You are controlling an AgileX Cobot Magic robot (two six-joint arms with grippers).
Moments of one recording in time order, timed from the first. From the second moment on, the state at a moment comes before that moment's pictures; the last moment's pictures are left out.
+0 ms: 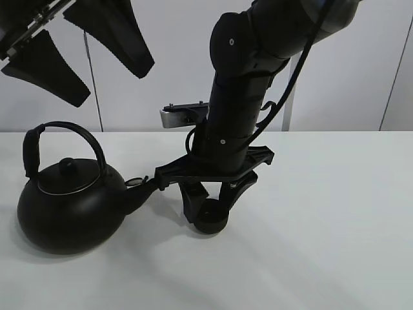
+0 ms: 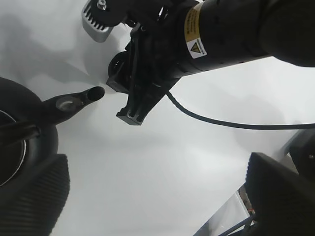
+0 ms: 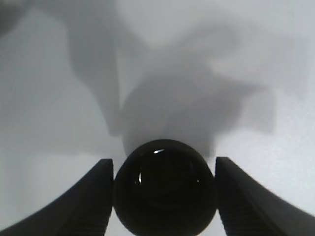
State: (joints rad) left arm -0.38 1.55 -1.25 -0.60 1.02 0.34; right arm 0.59 2.14 -1.48 0.07 0.76 0.01
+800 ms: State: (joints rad) left arm -0.38 1.55 -1.25 -0.60 1.02 0.34; right arm 0.59 2.14 -1.72 0.07 1.03 0.02
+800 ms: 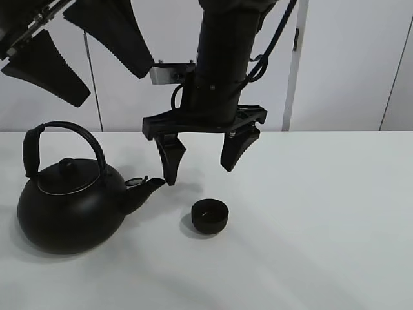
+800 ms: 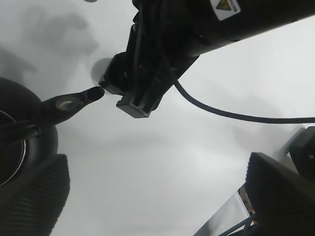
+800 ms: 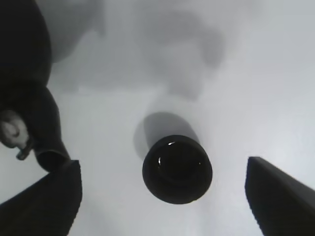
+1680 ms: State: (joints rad) left arm -0.38 1.55 -1.25 -0.60 1.02 0.34; right arm 0.32 1.99 -1.77 0.20 1.22 0.03
